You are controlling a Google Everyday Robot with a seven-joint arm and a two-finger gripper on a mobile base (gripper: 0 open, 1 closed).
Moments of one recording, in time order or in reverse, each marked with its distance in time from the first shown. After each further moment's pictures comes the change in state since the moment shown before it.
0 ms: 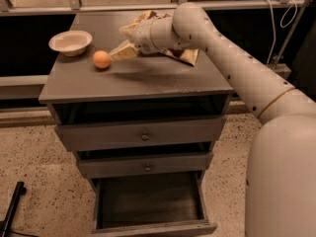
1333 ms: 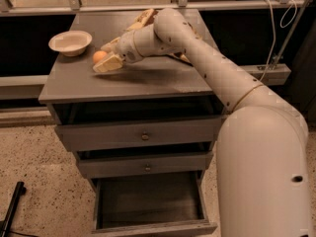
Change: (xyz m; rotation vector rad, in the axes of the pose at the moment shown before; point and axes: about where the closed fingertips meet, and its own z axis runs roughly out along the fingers) arm 0.010 0.046 0.056 -0.203 0.019 0.076
